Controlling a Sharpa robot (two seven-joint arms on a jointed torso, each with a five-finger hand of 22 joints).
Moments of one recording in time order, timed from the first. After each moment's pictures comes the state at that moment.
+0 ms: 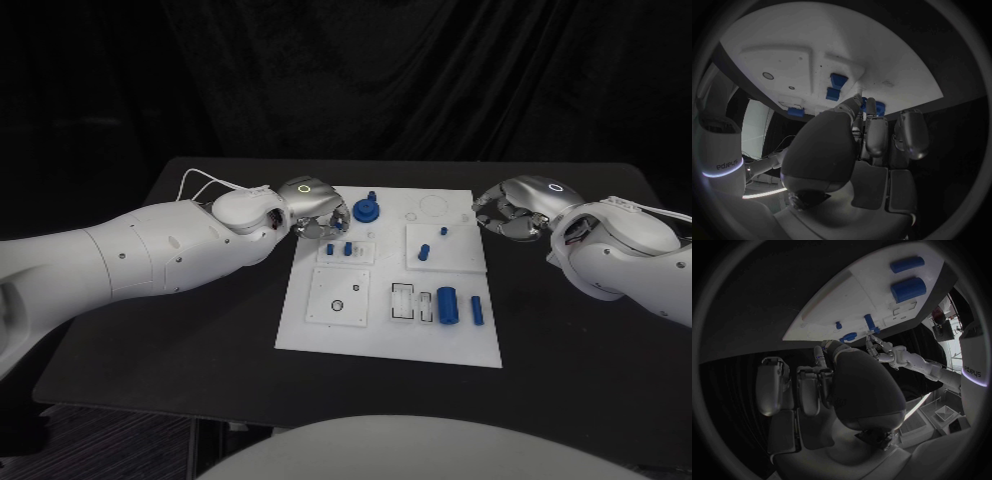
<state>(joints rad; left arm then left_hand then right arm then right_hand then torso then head) 1.24 -0.61 -0.21 1.16 -1.74 -0.36 0.15 1.51 -0.06 0.27 0.13 0.15 1.00 0.04 0.15 0.41 0.96 -0.01 0.48 0.52 1.39 -0.07 1.32 1.09 0.09 1.39 0.06 1.22 1.31 1.30 -0.94 -0.25 1.47 -1.52 -0.44 -0.12 1.43 -0.05 0.33 0.20 0.42 0.85 0.12 0.13 0.20 1.46 0.02 1.57 1.31 1.47 -0.05 1.57 1.31 0.03 1.47 0.06 1.37 1.31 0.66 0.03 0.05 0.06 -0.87</state>
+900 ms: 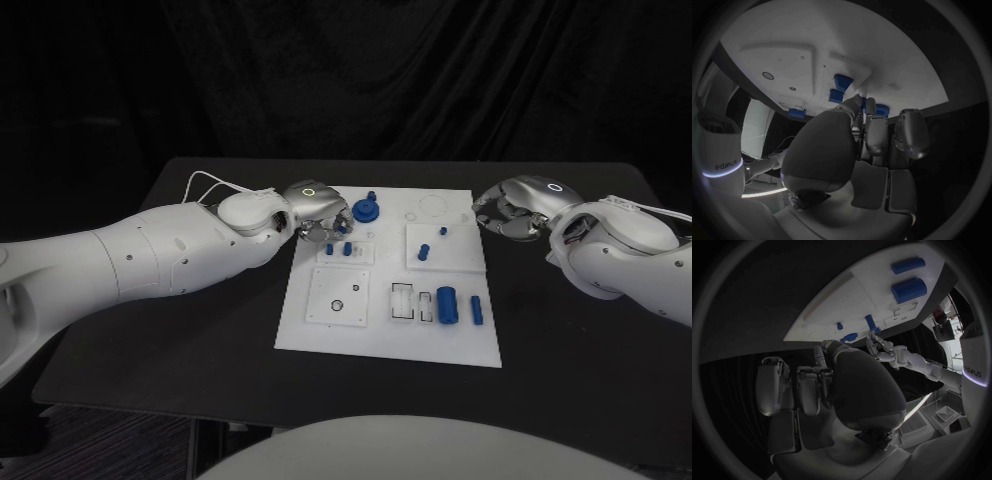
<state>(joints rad) 1.23 -0.59 -0.21 1.15 -1.74 -0.34 0.15 1.51 -0.05 0.27 0.14 0.15 0.99 0.04 0.15 0.41 0.97 -0.01 0.48 0.51 1.38 -0.07 1.31 1.08 0.09 1.39 0.06 1.21 1.31 1.30 -0.93 -0.25 1.46 -1.52 -0.43 -0.12 1.43 -0.05 0.33 0.20 0.42 0.85 0.12 0.13 0.20 1.46 0.02 1.57 1.31 1.47 -0.05 1.57 1.31 0.03 1.47 0.06 1.37 1.31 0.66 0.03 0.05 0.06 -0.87</state>
